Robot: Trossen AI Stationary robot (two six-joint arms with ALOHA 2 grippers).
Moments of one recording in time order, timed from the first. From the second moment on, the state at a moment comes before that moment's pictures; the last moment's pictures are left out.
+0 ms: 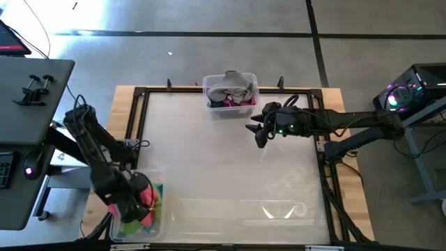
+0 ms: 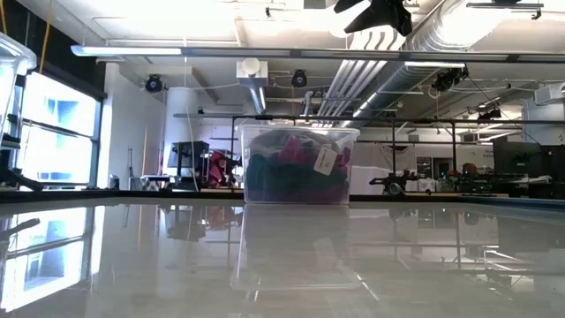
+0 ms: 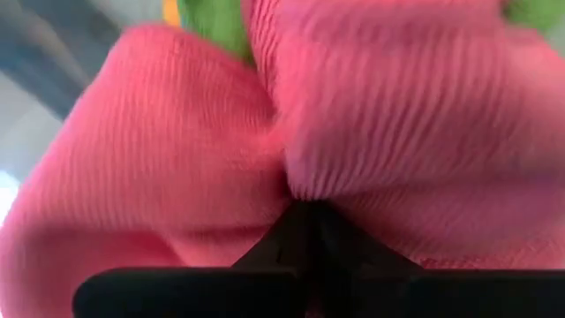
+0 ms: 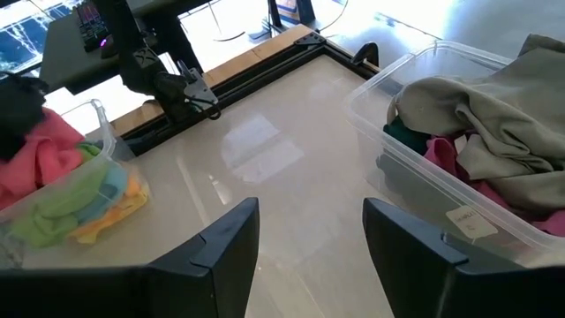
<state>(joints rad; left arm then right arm) -0.98 1.36 1.15 -1.22 0.19 -1.91 0.04 1.23 1.18 -0.47 0.36 0.47</state>
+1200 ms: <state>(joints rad) -0.99 1.20 1.26 -1.14 -0.59 -1.62 0.08 1.21 1.18 -0.51 0.02 0.51</state>
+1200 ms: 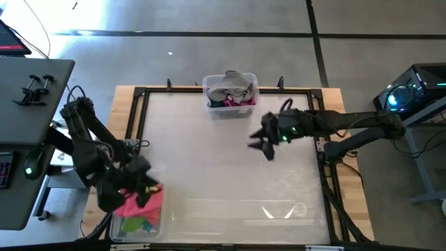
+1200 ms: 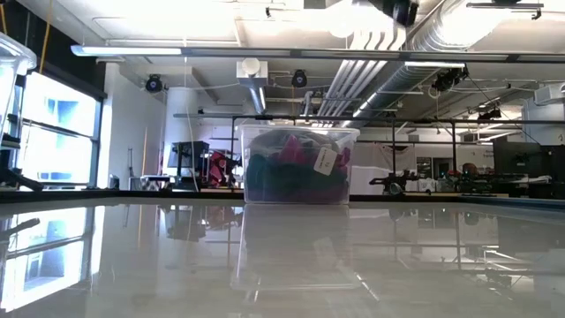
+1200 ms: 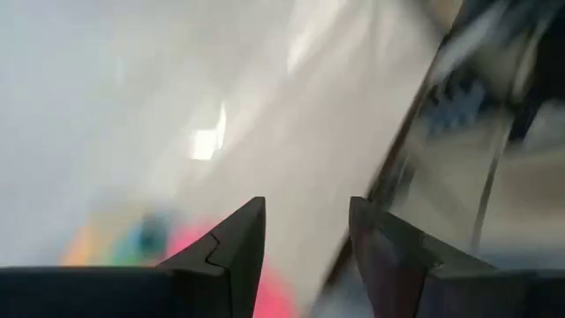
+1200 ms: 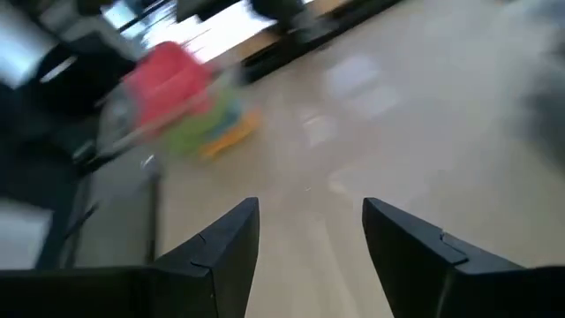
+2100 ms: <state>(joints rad) -0.21 1.15 0.91 0.35 -0.17 -0.51 0.40 0.29 0.38 0.14 0.13 0.49</state>
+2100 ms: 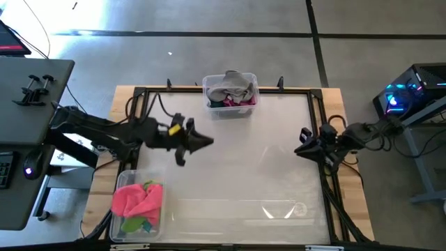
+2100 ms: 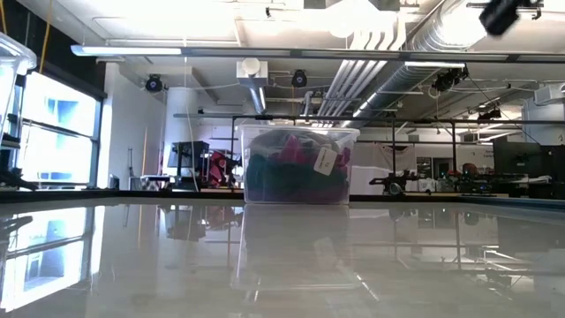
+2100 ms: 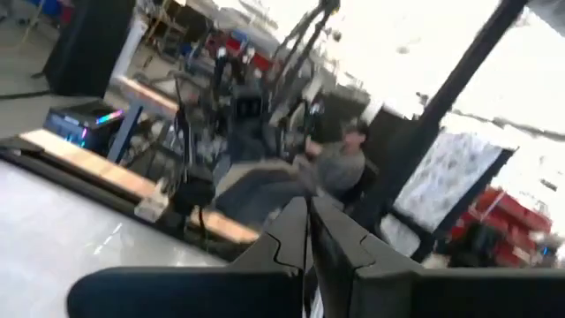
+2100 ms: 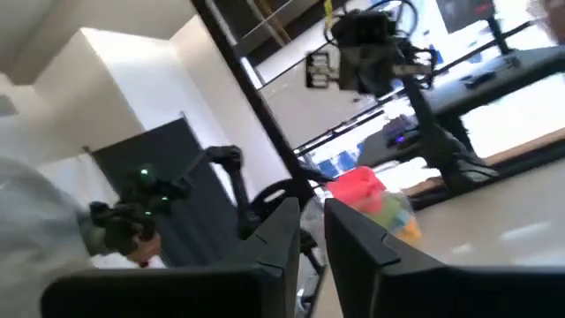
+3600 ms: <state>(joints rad) -0.11 0.99 0.88 0.27 -0.11 -0.51 0.03 0.05 0.01 0.02 0.01 0.29</state>
